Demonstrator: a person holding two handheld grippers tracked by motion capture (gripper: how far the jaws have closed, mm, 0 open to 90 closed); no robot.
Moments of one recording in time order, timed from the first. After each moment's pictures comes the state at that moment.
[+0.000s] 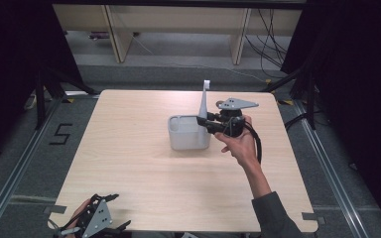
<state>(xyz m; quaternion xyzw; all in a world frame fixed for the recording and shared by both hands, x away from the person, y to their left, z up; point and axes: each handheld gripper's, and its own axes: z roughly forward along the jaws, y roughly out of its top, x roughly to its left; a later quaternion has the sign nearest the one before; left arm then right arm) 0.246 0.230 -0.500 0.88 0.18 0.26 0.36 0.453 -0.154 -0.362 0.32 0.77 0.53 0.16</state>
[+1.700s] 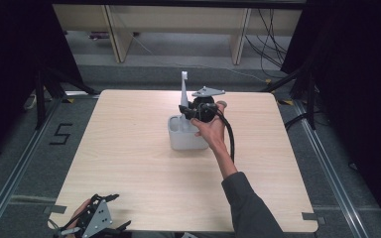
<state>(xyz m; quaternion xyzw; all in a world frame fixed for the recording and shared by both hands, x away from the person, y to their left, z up) 0.244 0.230 -0.500 0.87 0.19 0.25 0.37 0.518 -0.091 -0.388 0.36 0.77 0.49 0.19</state>
